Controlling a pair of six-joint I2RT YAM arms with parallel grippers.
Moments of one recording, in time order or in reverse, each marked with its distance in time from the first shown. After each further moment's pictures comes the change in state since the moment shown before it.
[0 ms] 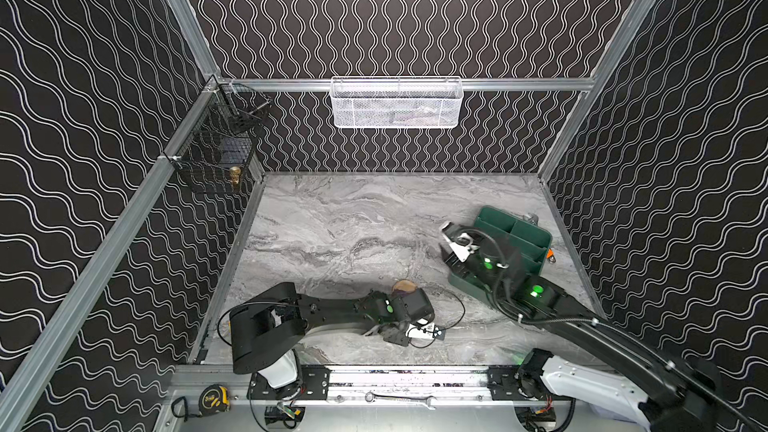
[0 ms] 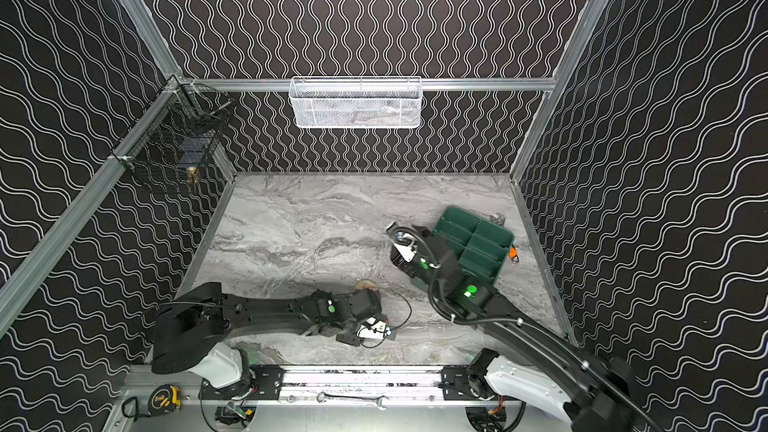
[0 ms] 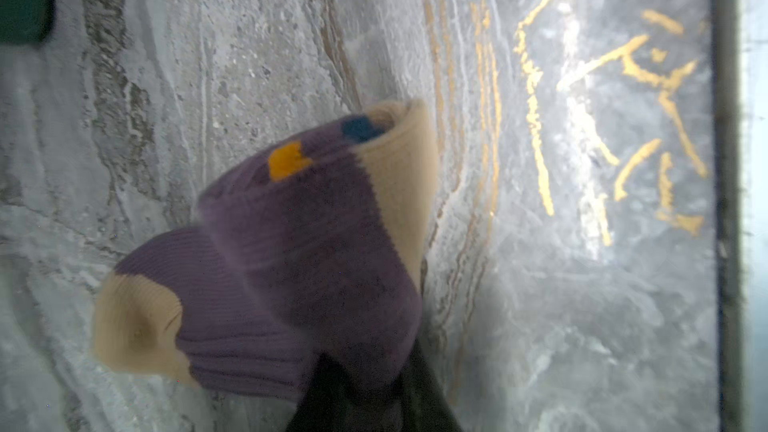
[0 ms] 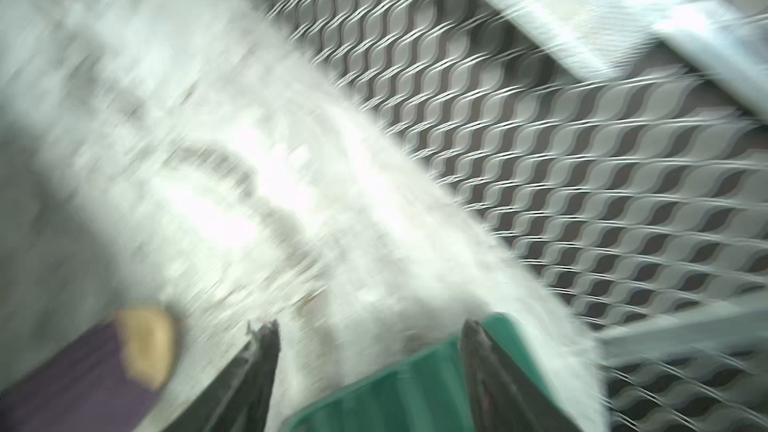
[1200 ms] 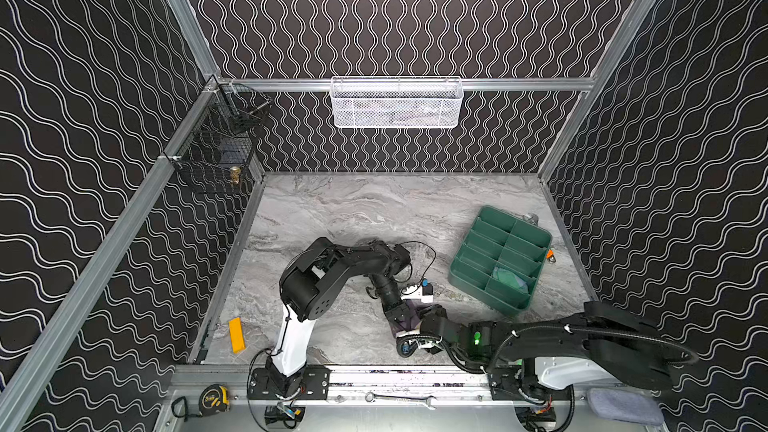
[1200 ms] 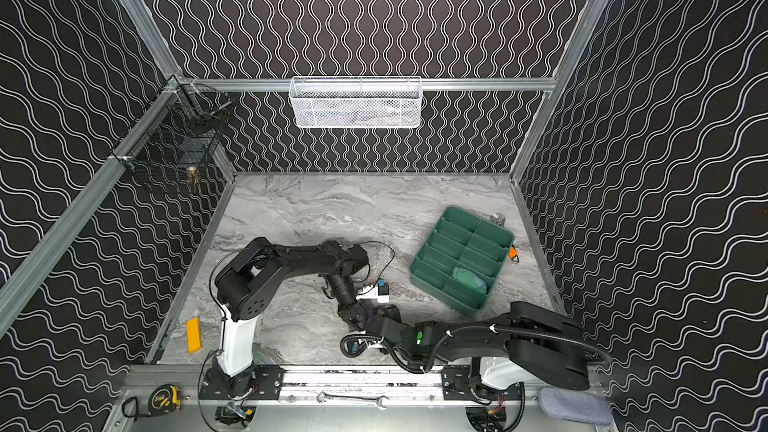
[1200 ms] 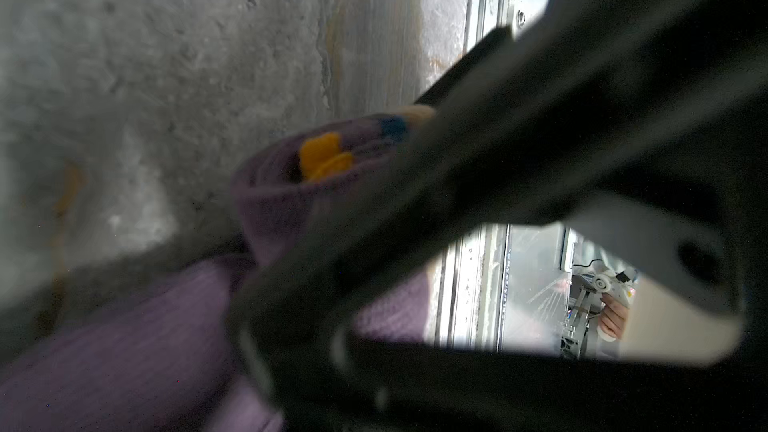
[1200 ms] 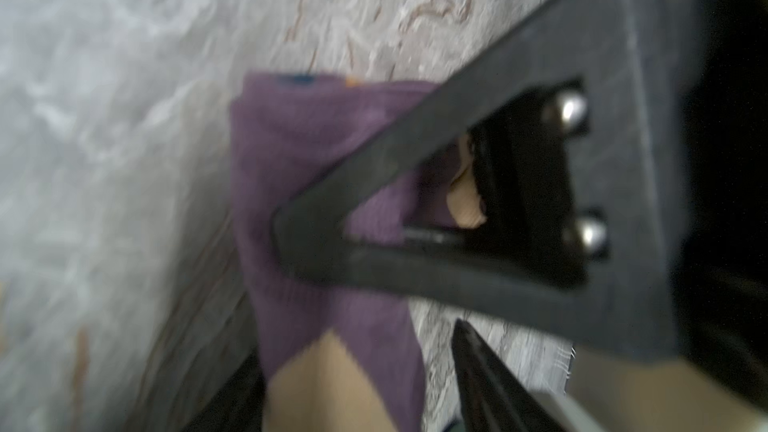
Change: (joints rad) left arm 0.388 0.414 0.310 -0.467 0.870 -0.034; right arm 0.511 0.478 -0.313 0.189 0.052 -0.411
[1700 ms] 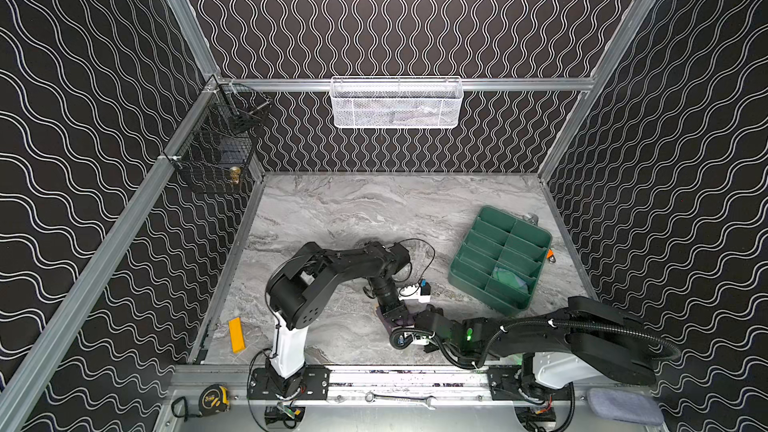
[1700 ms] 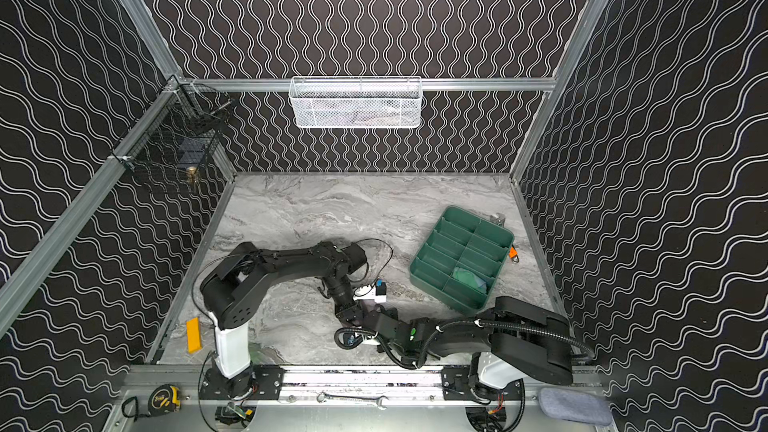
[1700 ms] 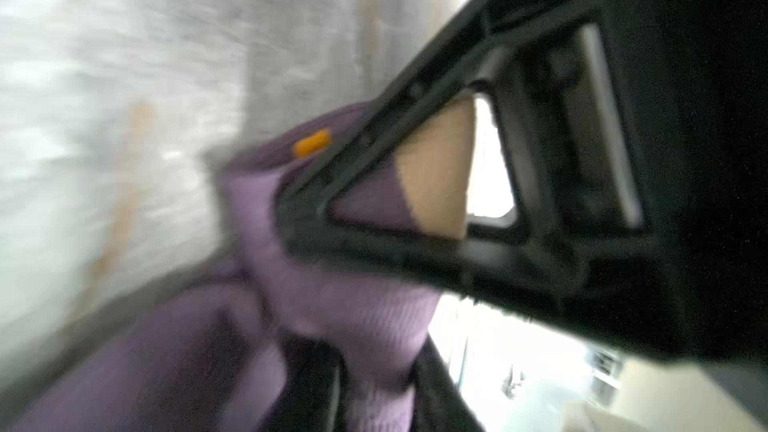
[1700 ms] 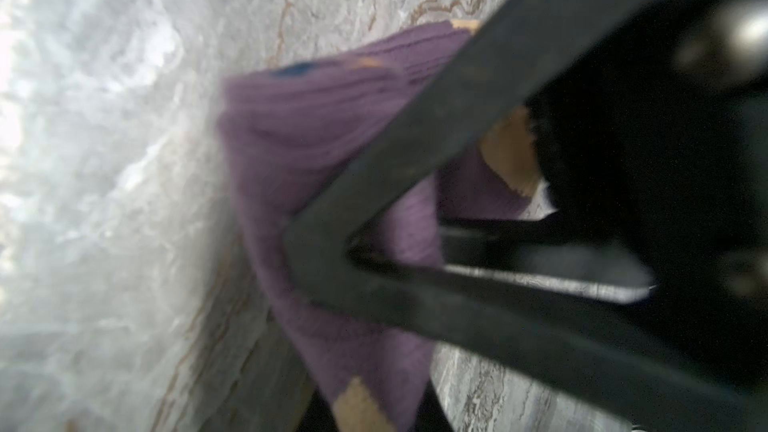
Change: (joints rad) left arm -0.003 -0.152 -0.057 0.082 -0.179 -0.100; right arm -0.021 0.057 0.031 -0.027 -0.055 0.146
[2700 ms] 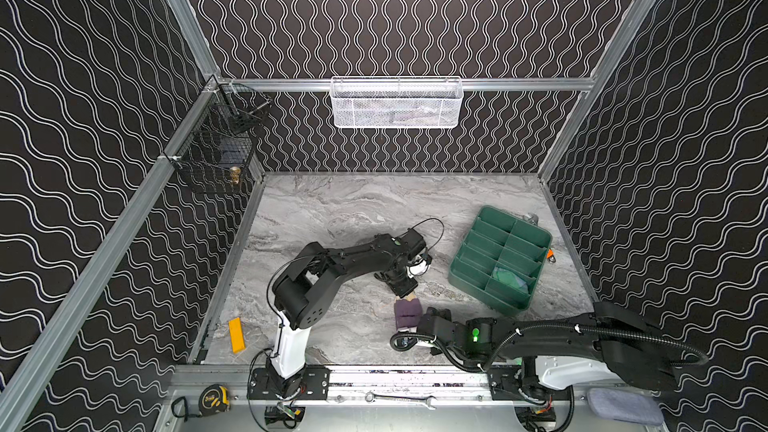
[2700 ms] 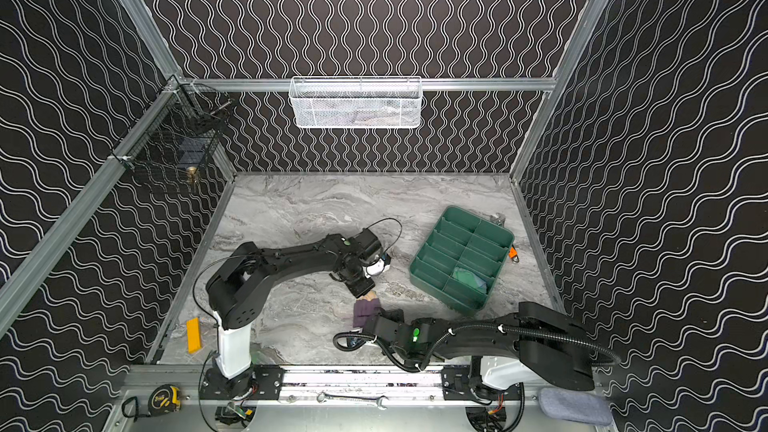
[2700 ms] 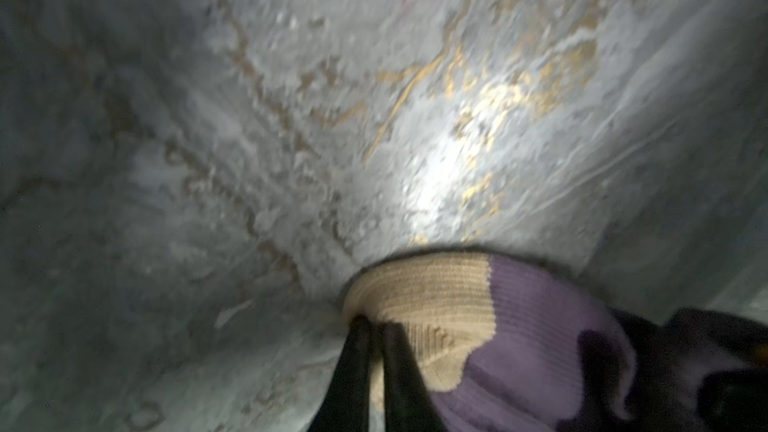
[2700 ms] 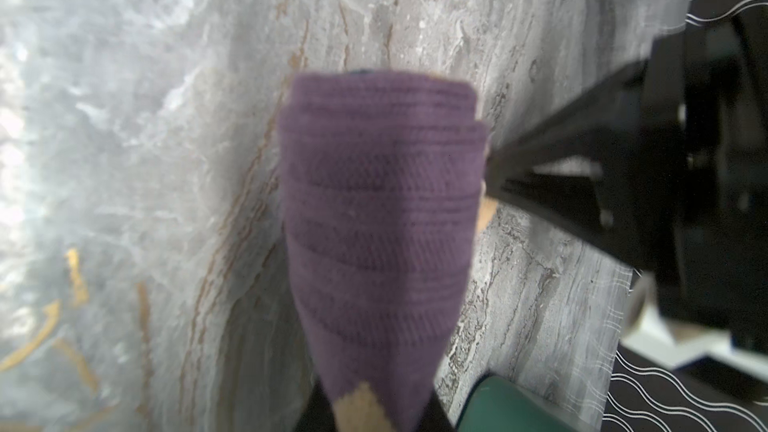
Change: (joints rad) left arm -0.055 0.108 0.184 0.131 -0.460 -0.414; right arm 0.053 -0.103 0.080 -0.293 0.052 0.054
